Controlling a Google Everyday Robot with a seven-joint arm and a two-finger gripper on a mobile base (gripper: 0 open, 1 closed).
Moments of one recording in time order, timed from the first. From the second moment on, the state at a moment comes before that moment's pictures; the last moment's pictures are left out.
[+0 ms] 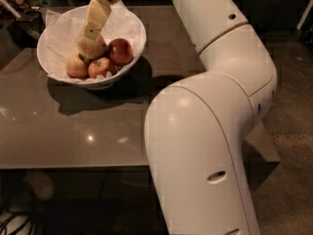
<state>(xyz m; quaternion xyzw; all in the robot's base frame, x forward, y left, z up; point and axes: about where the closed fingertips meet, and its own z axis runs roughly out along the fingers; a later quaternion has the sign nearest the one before) 0.667 0.150 0.992 -0.69 0.65 0.17 0.24</state>
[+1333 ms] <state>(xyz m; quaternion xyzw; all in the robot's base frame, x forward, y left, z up) 0.677 0.166 0.963 -0.69 0.66 0.19 0.22</state>
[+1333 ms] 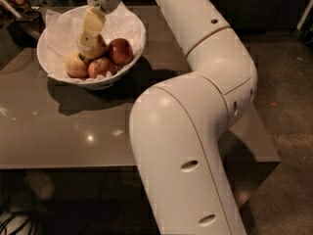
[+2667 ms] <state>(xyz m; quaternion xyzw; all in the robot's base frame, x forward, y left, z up) 0.687 0.166 0.930 -0.68 0.67 0.22 0.20</state>
